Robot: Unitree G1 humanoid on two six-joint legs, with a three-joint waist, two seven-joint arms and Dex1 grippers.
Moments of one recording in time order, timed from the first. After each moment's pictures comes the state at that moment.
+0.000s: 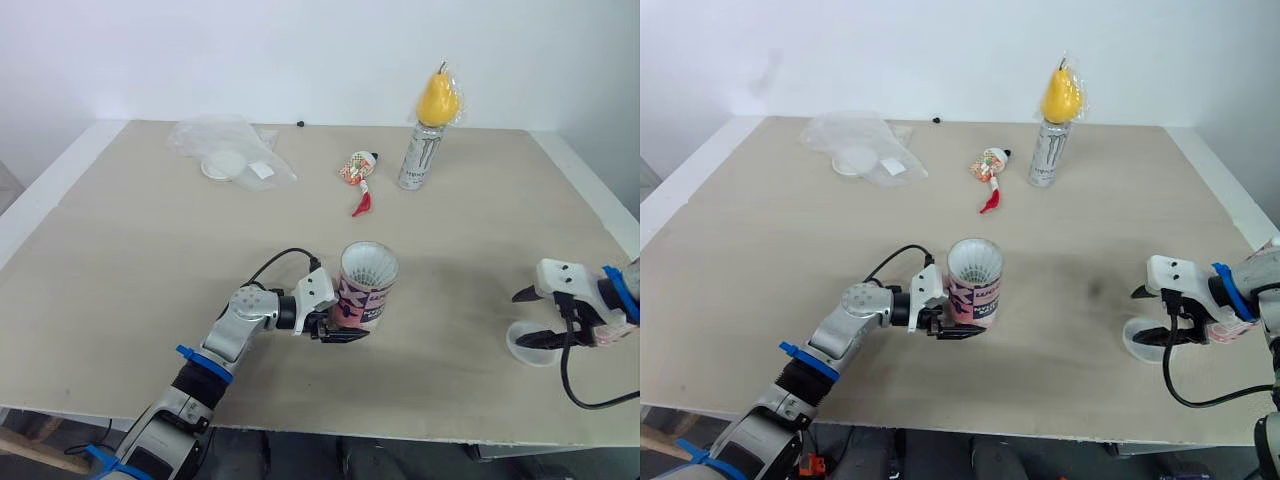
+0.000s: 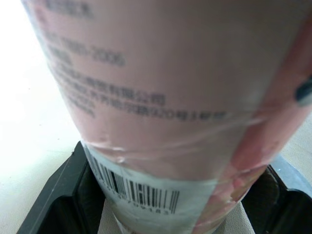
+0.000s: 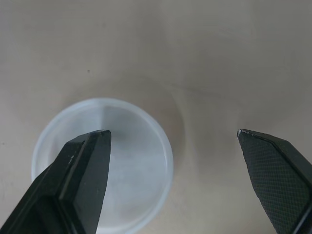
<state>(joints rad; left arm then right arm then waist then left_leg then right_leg) -0.52 0.19 -0.35 0.29 -0.12 0.09 -1.06 -0.59 -1.13 0.15 0.74 -0.01 -0.19 1.56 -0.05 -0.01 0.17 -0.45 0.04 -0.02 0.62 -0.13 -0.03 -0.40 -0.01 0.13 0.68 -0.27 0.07</state>
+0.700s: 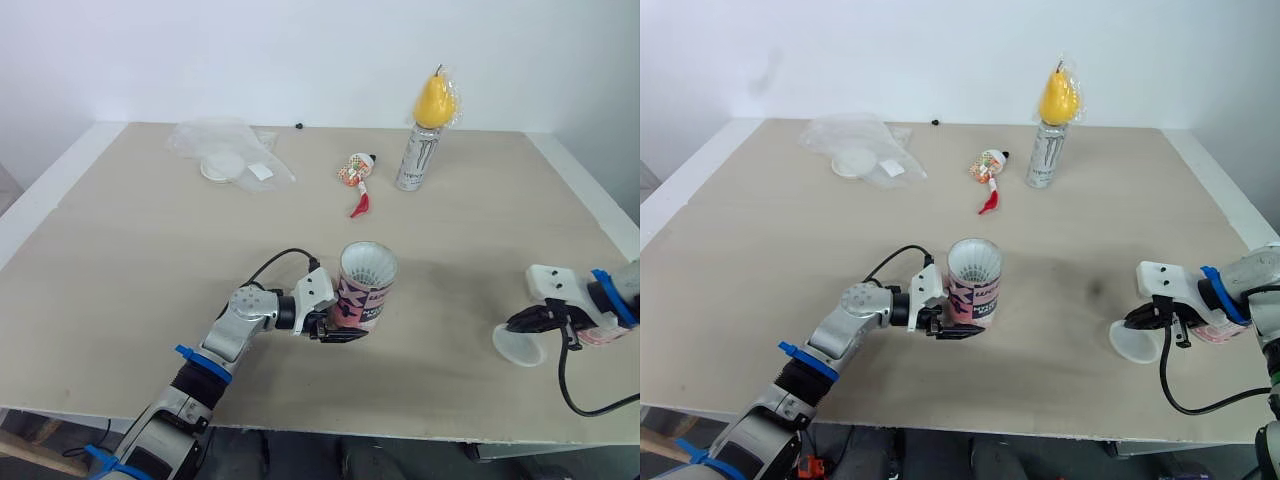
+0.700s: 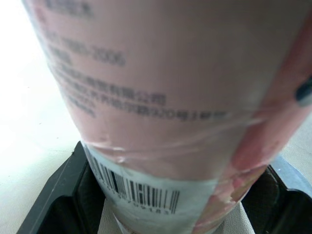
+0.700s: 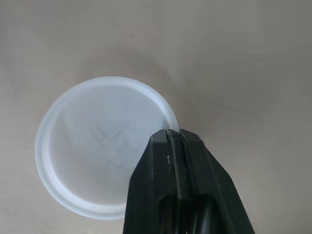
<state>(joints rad) -0.52 0.19 -0.35 0.29 -0.12 0.11 -1.05 -0.54 -1.13 0.15 0.63 0.00 -0.16 1.57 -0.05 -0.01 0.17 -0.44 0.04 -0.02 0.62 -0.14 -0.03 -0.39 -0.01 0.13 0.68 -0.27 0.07</state>
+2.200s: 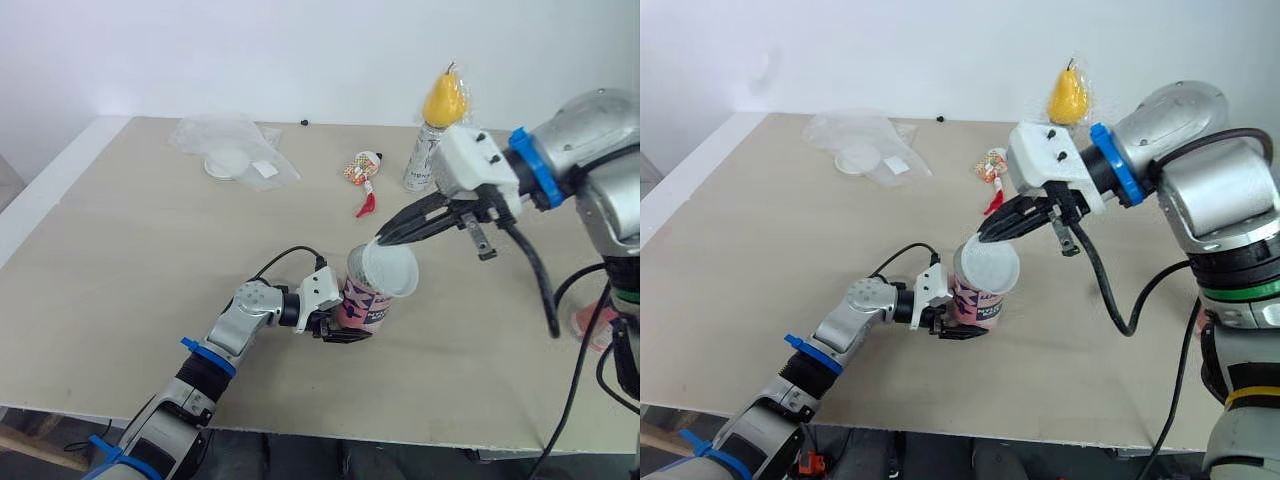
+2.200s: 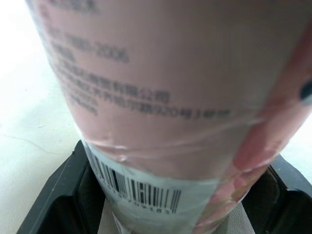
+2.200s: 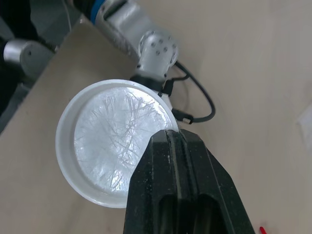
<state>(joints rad) -0.57 0.18 -0.38 0.34 -0.12 0.08 -1.08 -1.12 -0.96 0.34 -0.08 0.38 0.46 1.58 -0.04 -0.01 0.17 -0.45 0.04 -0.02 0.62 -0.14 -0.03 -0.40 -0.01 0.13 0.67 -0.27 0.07</state>
